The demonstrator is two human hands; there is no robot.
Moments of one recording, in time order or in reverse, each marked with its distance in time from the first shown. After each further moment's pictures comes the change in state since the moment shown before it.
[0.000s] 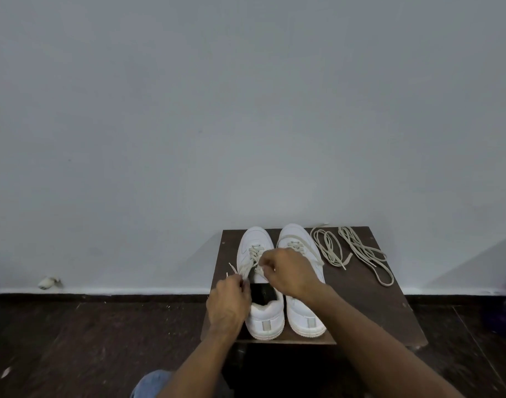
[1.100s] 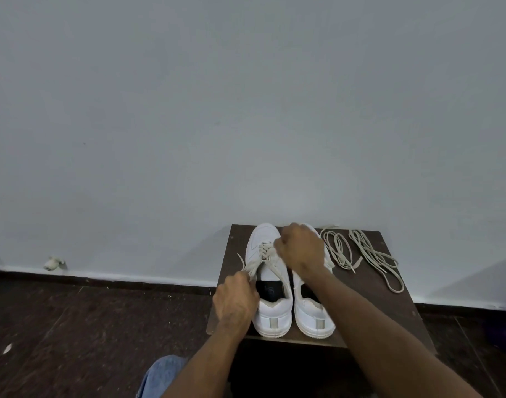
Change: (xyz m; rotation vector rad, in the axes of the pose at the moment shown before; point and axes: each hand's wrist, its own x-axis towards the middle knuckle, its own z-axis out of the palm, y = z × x) left_hand 0.003 -0.005 0.003 0.036 -0.010 -0.045; right_hand 0.038 -0.002 -0.004 -0.219 0.271 0.167
